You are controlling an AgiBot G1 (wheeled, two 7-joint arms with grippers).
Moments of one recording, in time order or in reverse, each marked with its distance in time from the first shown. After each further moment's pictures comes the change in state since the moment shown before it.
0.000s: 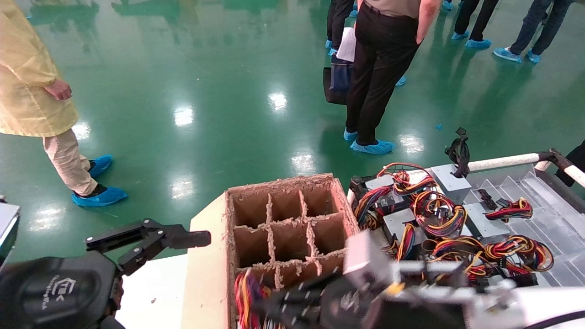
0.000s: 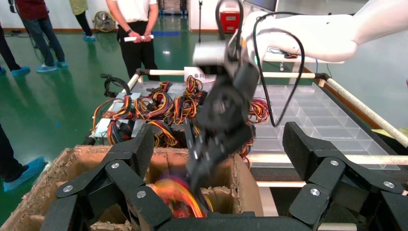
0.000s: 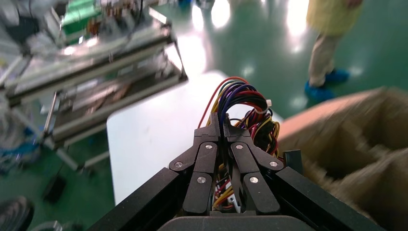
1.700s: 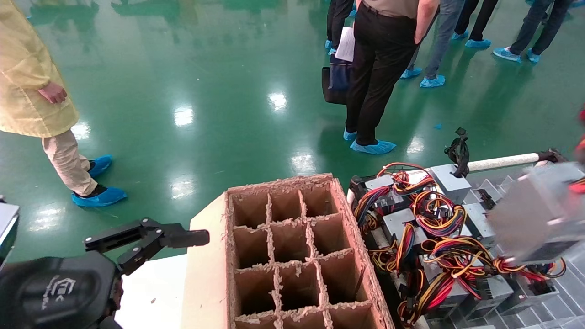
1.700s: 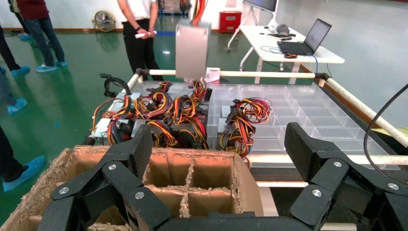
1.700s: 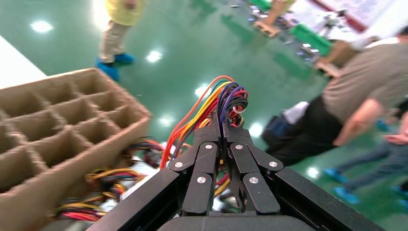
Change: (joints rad) left arm 0.000 0.000 0.001 0.000 0.000 0.000 0.000; right arm 0.520 0.724 0.056 -0.411 0.131 -0.262 -0.300
